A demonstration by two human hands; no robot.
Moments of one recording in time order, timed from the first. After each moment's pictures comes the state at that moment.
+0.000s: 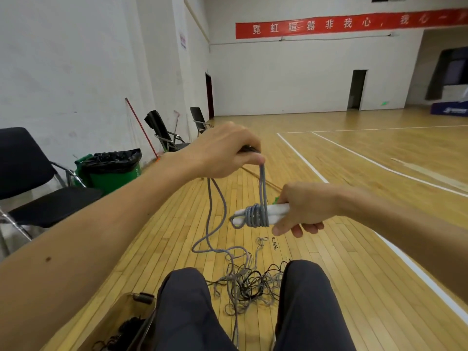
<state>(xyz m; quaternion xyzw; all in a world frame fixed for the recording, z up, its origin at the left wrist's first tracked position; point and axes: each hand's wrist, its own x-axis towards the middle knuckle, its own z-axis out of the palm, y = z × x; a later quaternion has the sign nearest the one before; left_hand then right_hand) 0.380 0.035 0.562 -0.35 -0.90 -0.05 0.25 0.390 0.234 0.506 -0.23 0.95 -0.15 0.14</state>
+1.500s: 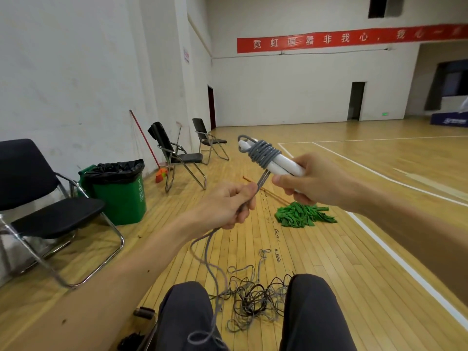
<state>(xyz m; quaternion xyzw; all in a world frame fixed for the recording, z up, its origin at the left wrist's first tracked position) 0.396 0.028 0.493 -0.23 -0.82 -0.52 -0.01 0.393 0.243 0.532 -0.24 0.86 -0.44 -0.08</state>
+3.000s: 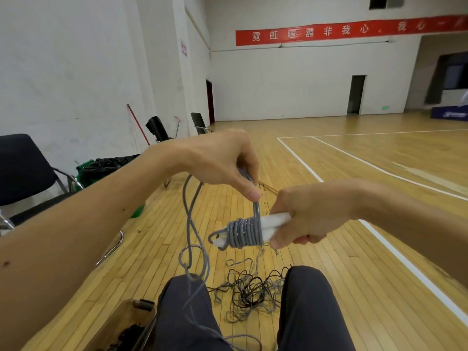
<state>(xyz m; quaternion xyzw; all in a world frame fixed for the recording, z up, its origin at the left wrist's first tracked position) 0.419 0.039 0.592 -0.36 -0.93 -0.09 0.01 0.438 0.229 0.541 -0.32 0.92 -0.12 0.19</state>
